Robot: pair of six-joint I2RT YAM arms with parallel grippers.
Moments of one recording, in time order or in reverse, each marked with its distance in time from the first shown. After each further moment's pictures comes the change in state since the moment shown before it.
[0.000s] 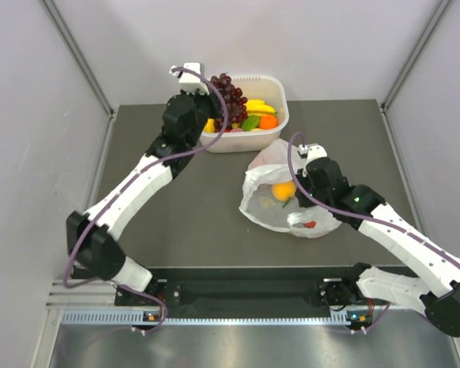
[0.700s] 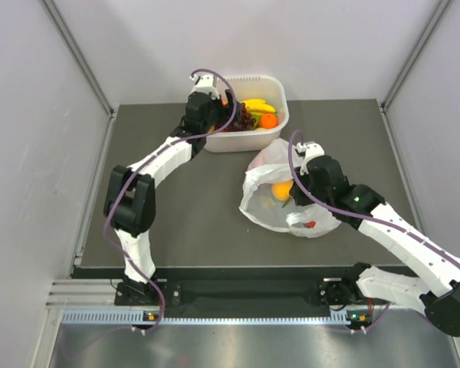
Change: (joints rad) left arm 0.153 0.503 0.152 0.097 0.228 -0.122; right arm -0.001 0.000 -0.001 0.056 -0.079 0.001
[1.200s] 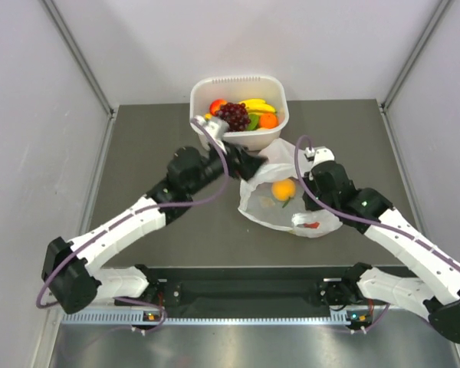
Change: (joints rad) left arm -0.295 -0.716 -0.547 0.039 0.121 -0.079; right arm -0.002 -0.049 0.000 -0.127 0.112 0.008
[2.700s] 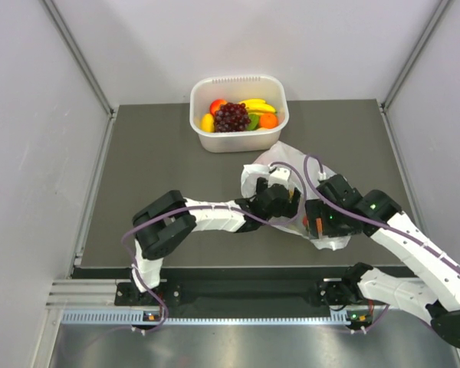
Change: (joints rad) left arm -0.377 0.673 0.127 -0.064 -0.486 -0.096; right arm -0.004 -0.056 0.026 -0.536 -0.061 0.175
